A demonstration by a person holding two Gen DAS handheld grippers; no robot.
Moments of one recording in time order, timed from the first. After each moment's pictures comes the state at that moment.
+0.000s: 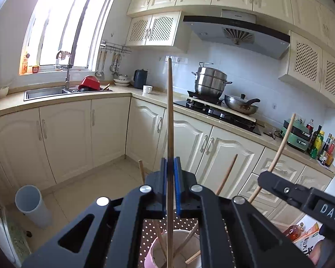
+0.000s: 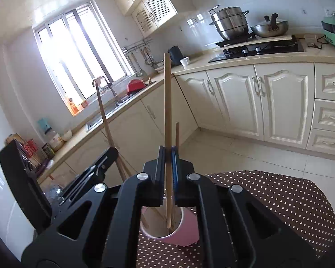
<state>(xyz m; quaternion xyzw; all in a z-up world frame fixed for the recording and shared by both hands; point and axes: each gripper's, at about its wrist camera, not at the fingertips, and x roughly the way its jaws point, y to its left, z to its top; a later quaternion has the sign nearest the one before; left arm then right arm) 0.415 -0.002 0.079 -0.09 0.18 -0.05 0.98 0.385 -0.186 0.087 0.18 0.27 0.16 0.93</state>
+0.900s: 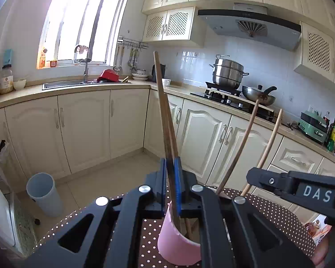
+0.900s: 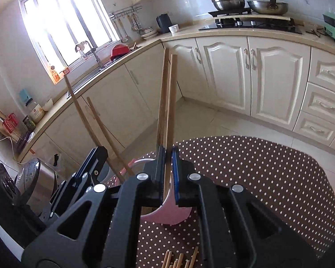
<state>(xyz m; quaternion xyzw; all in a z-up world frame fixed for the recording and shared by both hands) 0.384 -0.007 0.008 -0.08 0.19 0.01 0.98 0.393 -0.157 0.033 0.13 0.37 0.14 0.91</state>
